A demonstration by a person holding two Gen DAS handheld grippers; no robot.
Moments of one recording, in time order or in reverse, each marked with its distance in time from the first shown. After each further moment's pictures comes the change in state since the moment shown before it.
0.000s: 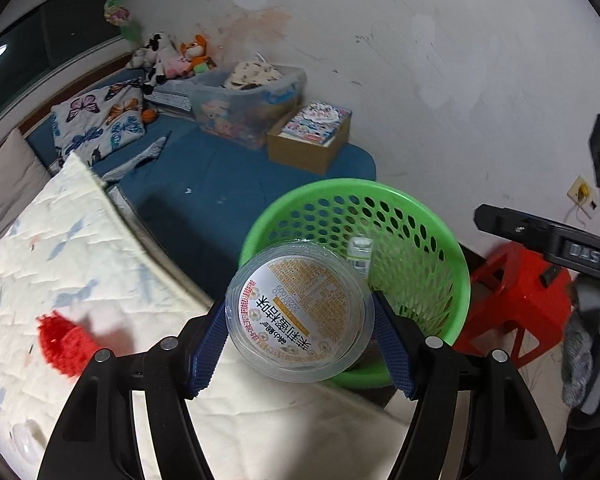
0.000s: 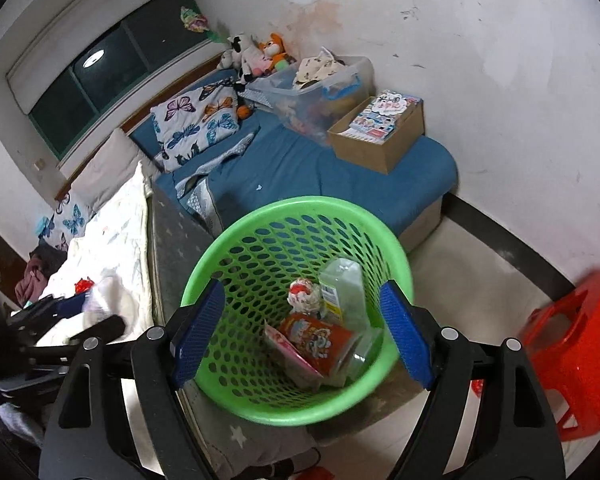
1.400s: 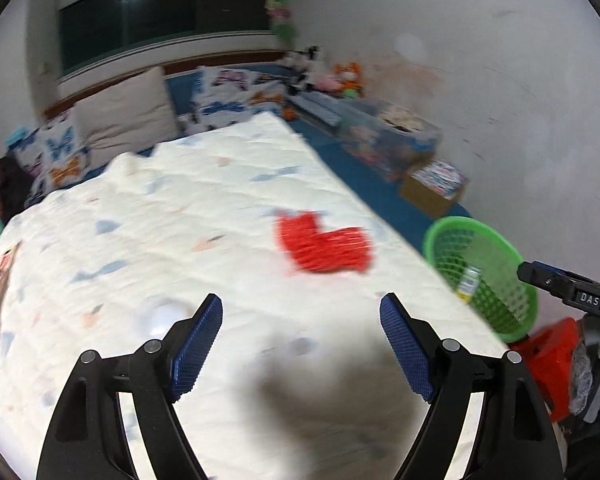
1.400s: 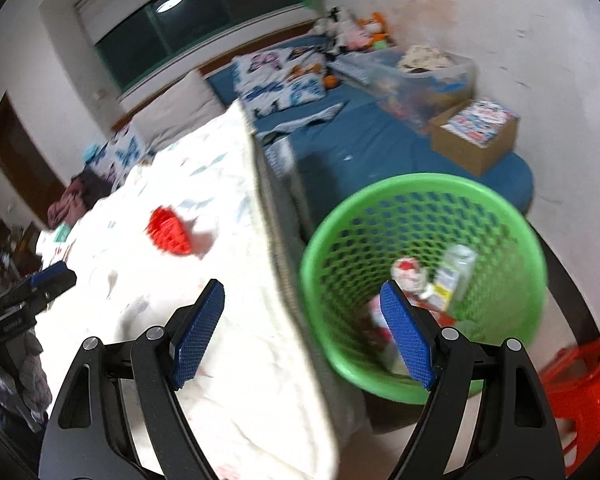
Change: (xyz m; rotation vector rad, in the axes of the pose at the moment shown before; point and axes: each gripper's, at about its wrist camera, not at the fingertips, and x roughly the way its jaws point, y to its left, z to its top) left arm -0.145 0.163 -0.133 -0.390 -0.144 0.279; right arm 0.029 0.151 -0.040 -0.281 0.111 0.179
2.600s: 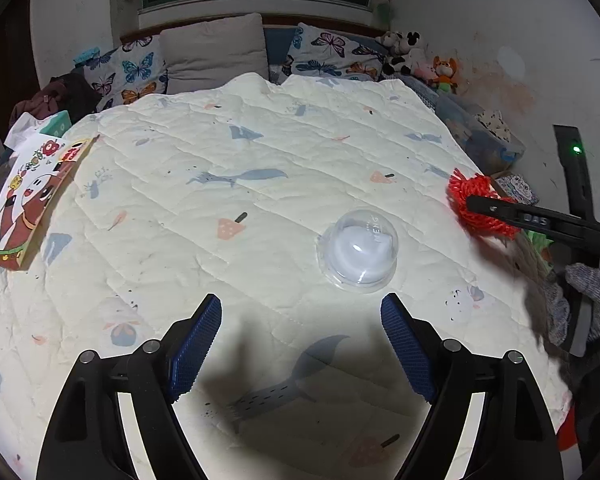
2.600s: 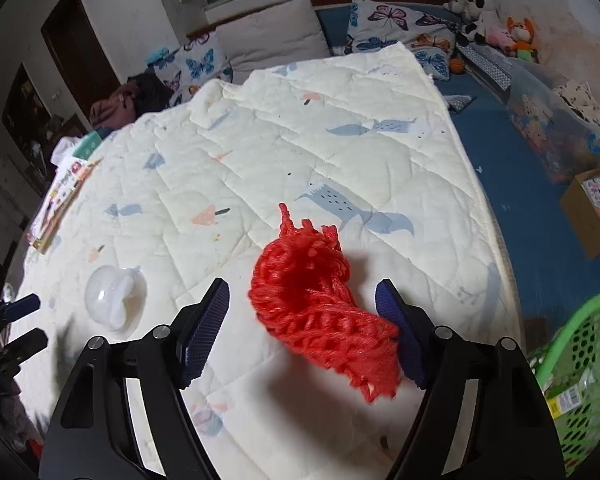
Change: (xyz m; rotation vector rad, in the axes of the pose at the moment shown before) left arm 0.005 0.140 -0.059 -0.220 0.115 0.136; right arm 0.188 0.162 0.049 -0.318 0.177 0.132
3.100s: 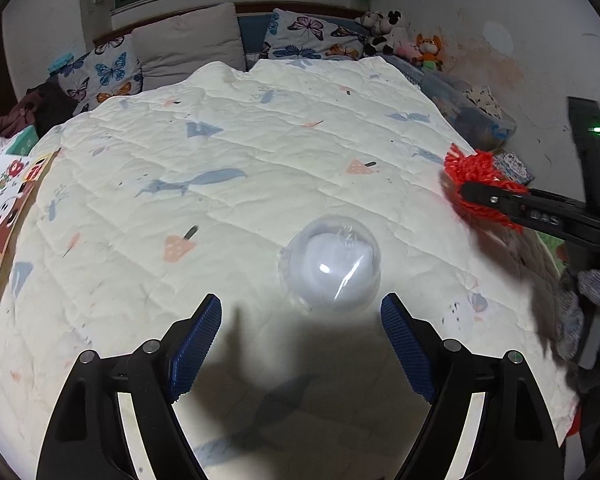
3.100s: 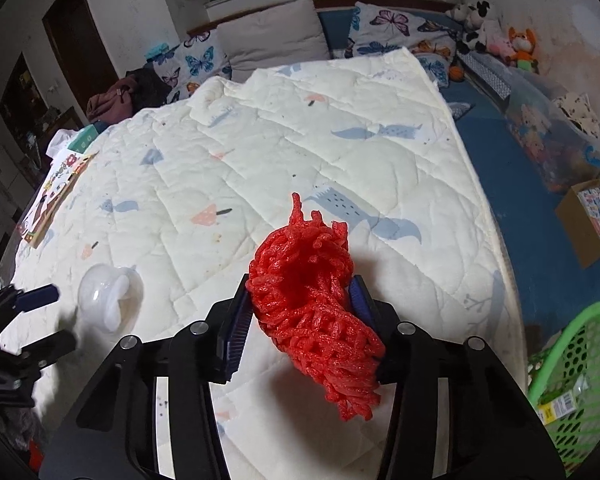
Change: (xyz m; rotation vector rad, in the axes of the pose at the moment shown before) left arm 0.042 -0.026 0.021 0.076 0.053 -0.032; right arm -0.008 0.009 -0.003 -0.027 -0.029 -0.015
